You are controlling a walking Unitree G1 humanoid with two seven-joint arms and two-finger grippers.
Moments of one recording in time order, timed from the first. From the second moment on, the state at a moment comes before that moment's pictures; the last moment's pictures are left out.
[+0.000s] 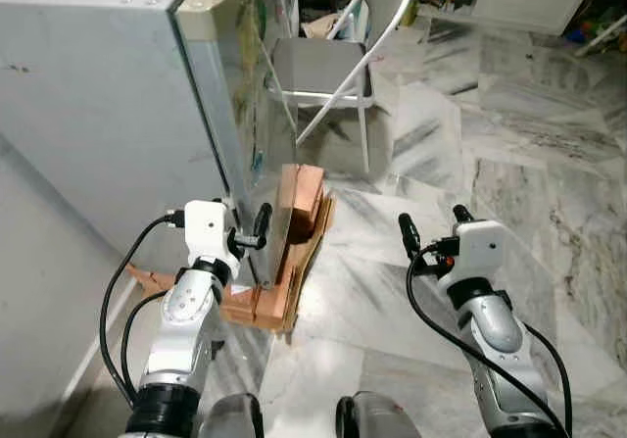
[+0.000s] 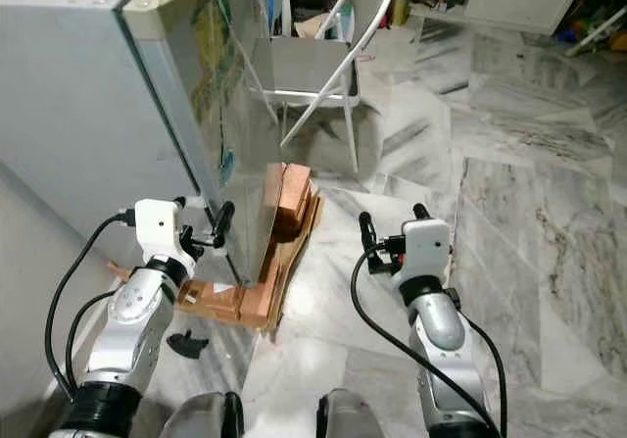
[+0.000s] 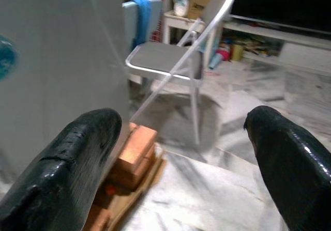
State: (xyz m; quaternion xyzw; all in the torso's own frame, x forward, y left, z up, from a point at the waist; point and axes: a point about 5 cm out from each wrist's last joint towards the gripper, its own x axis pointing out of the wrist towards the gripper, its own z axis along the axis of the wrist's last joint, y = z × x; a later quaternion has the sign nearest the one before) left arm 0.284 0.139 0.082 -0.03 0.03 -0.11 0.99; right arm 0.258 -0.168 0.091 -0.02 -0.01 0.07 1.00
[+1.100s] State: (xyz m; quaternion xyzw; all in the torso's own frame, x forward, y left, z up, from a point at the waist) left arm 0.324 0.136 0.093 -0.02 0.01 -0.05 1.00; right arm 0.255 -0.170 0.086 -0.01 0.01 0.07 1.00
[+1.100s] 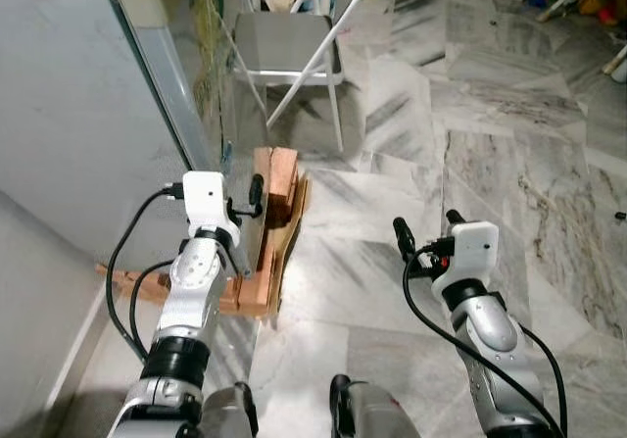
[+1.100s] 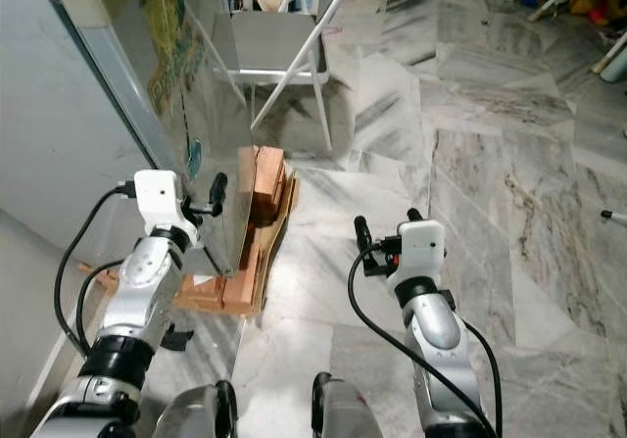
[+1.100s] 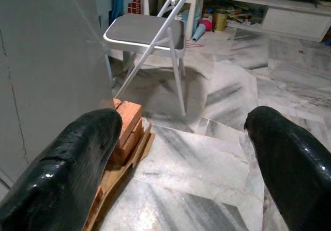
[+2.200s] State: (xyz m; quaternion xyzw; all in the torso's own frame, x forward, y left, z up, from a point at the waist) left arm 0.344 0.120 0.102 0.00 0.00 -0.04 1.00; right arm 0.217 -0.149 0.085 0.00 0.07 0.24 0.97
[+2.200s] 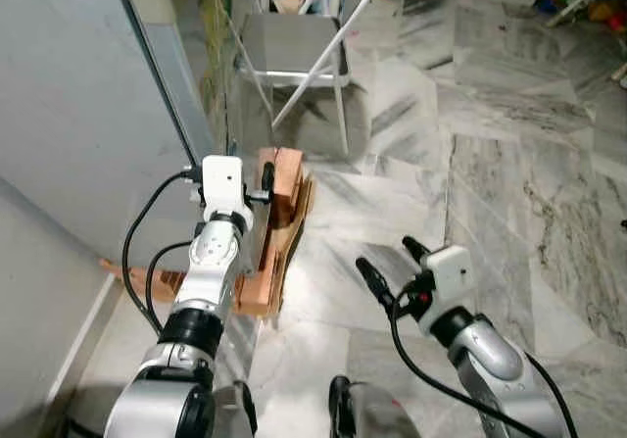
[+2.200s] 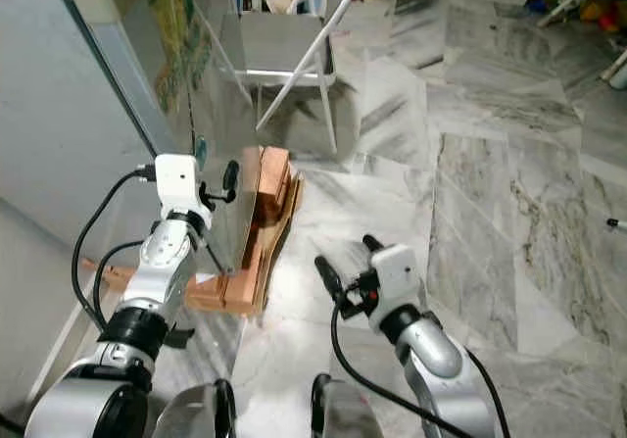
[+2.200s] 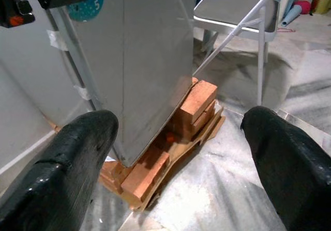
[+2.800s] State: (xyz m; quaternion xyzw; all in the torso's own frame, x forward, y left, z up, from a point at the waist) left arm 0.281 0.171 0.075 0.05 0.01 -0.04 1.00; right arm 0.201 -0.175 0.113 -0.02 0.02 0.16 0.99
